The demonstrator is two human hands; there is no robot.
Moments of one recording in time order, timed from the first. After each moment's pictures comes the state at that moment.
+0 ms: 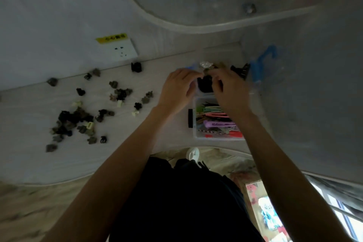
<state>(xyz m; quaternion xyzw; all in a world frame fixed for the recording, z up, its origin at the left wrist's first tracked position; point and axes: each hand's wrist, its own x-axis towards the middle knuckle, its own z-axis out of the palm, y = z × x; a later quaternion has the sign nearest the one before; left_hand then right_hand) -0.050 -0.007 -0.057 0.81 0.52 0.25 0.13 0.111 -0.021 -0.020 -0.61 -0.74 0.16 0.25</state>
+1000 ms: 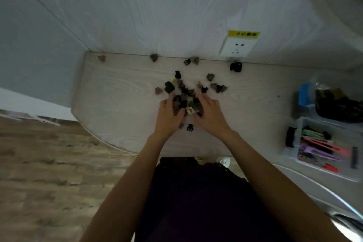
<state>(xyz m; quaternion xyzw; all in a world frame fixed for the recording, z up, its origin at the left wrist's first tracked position) -0.313 -0.134 -0.127 0.42 0.79 0.26 0.36 -0.166 -0.073 -0.123 -0.49 -0.80 0.35 0.03</state>
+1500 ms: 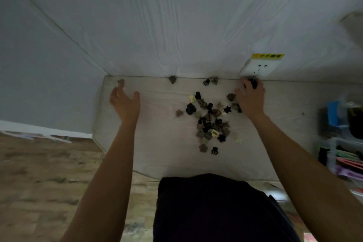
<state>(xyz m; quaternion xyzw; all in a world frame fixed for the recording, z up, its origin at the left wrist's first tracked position) -0.506 -0.085 -0.123 0.28 0.90 0.32 0.12 -0.178 0.045 -0.133 -0.68 -0.68 0.24 0.12</state>
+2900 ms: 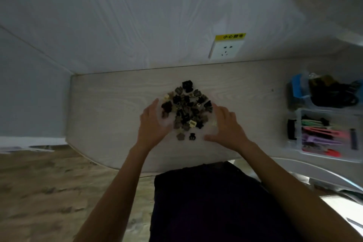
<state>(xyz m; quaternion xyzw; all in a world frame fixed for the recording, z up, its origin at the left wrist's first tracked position) -0.370 -0.133 -0.117 0.48 0.76 0.21 0.38 -0.126 -0.086 -0.117 -0.57 -0.73 0.37 -0.04</state>
